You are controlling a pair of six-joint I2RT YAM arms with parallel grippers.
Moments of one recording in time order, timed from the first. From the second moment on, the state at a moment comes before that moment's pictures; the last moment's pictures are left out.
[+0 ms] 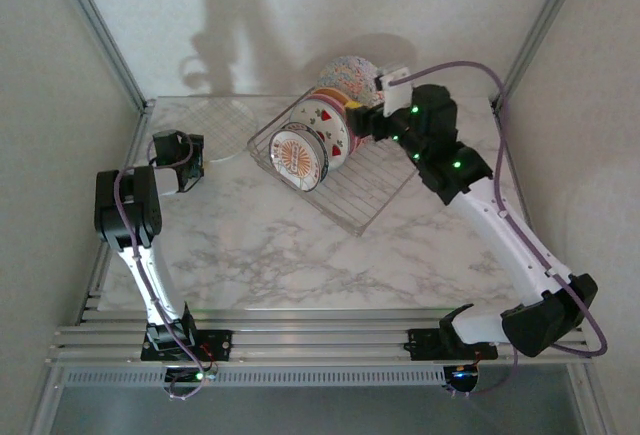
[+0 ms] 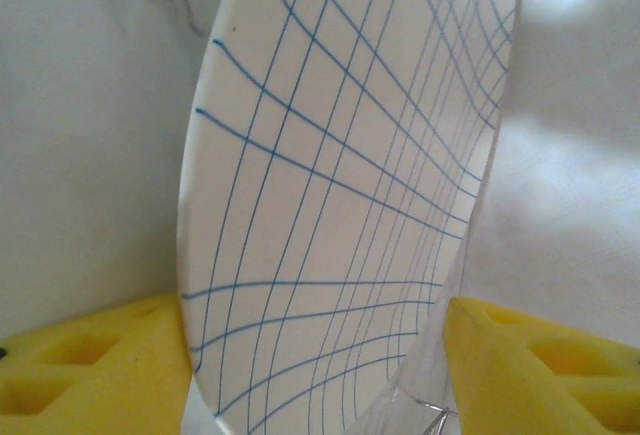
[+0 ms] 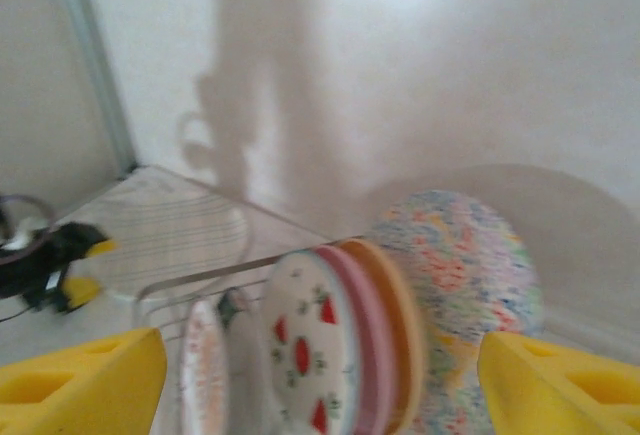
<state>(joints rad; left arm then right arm) 0.20 2.05 1.13 0.31 0.25 -1.37 0.51 1.33 1.45 -0.31 0.01 -0.05</state>
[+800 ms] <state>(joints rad) 0.01 1.47 0.91 -0.01 0.12 -1.35 0.06 1.86 1.62 -0.28 -0.53 0.07</state>
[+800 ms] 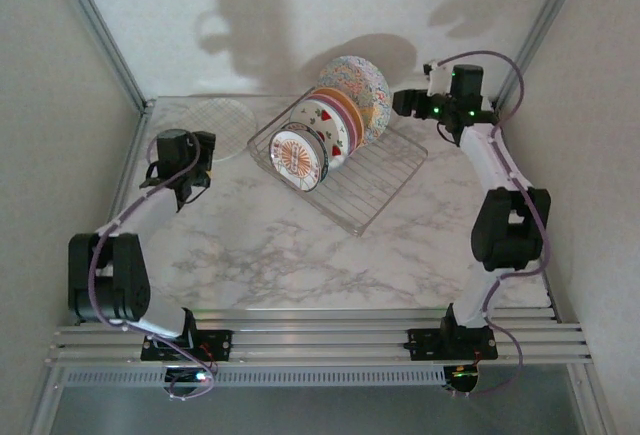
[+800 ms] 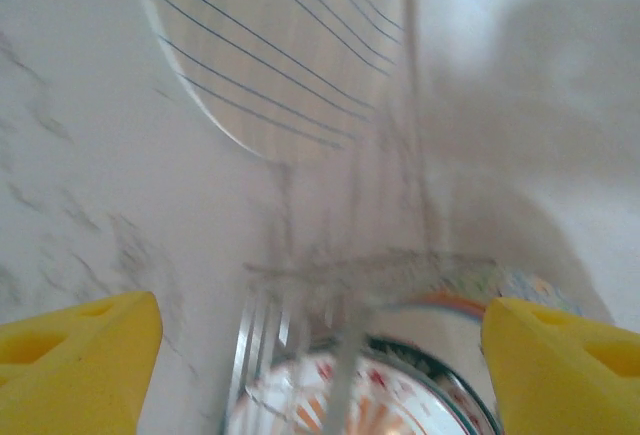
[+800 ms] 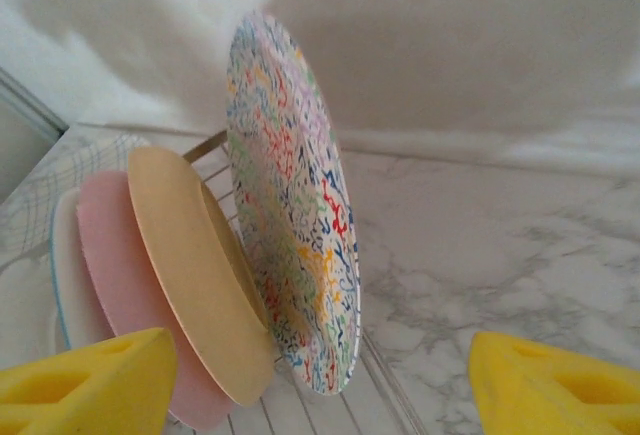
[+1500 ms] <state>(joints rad) -0.37 1.29 1.02 0.10 0.19 -1.01 0.11 2.20 1.84 -0.24 -0.66 0.17</state>
